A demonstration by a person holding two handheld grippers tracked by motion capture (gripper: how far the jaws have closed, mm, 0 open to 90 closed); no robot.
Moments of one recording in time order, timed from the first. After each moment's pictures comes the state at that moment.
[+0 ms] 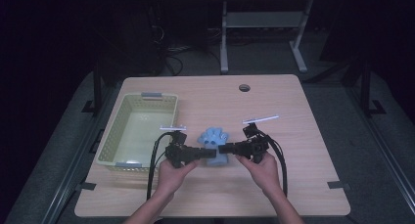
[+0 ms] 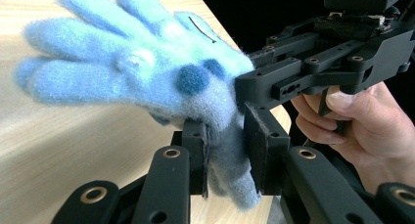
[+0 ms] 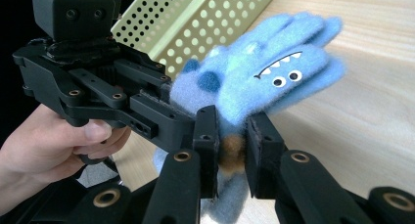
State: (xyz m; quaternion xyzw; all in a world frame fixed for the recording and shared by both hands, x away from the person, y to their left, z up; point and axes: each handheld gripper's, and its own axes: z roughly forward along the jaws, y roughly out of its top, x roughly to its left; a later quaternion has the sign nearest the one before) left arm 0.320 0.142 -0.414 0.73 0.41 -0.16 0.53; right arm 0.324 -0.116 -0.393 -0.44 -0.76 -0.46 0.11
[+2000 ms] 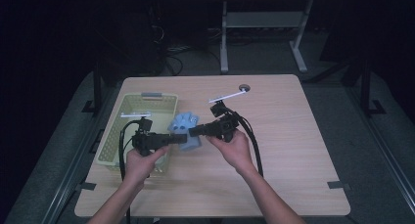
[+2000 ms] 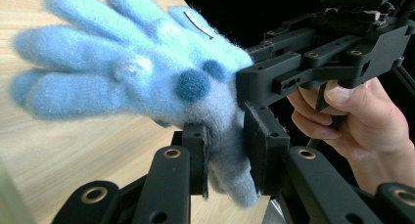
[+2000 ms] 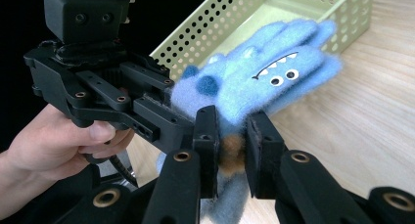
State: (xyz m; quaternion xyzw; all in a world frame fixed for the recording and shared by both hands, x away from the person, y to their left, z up) left arm 0.329 0.221 -0.371 0.71 0.43 -0.13 0.55; right arm 0.359 -0.038 -0.342 -0.38 -0.79 -0.47 0.11
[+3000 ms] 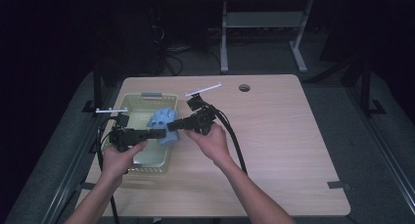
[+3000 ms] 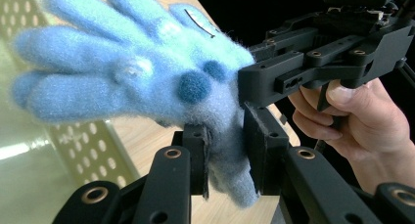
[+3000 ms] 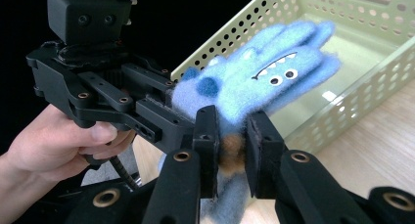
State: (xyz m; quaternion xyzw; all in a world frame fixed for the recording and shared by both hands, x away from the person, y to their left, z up) left arm 0.333 0.274 -0.357 0.70 0.45 -0.11 0.54; right arm 0.376 0.018 -0.335 -0.36 -0.79 -0.48 0.13
